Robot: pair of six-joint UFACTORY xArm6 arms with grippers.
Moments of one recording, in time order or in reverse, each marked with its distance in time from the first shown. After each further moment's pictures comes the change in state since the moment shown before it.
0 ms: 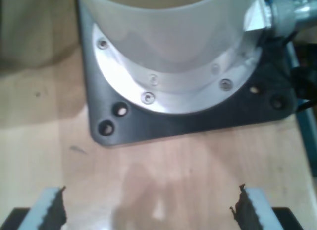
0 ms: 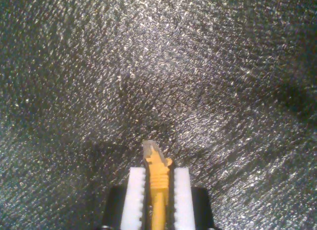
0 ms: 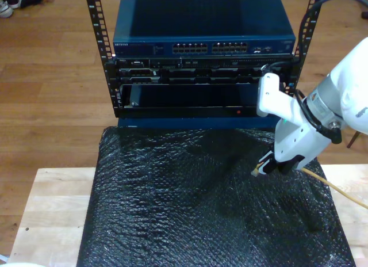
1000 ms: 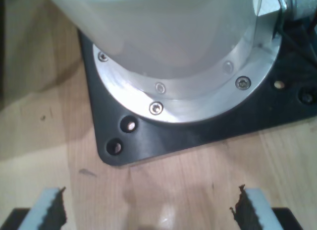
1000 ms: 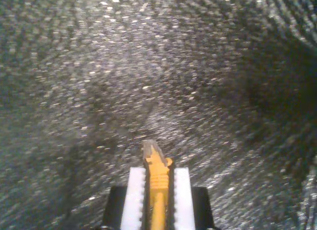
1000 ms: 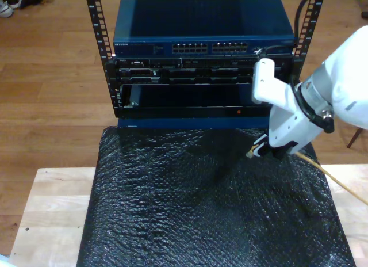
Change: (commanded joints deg) left arm 0.4 5.8 0.9 -1.5 -3.8 8.4; right arm 1.7 3.6 -1.5 0.1 -7.7 -2.7
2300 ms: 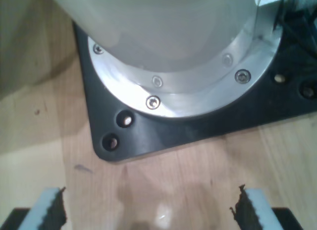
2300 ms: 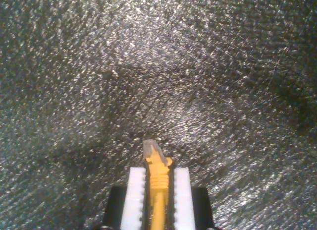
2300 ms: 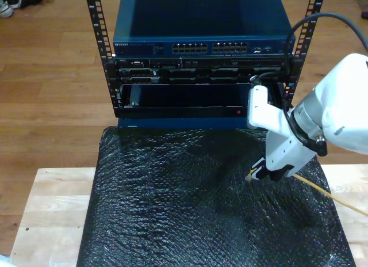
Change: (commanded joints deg) left arm 0.0 -0.2 1.0 -1.3 -2.0 0.0; right arm 0.8 0.5 4.6 -0.1 -0.2 0.1
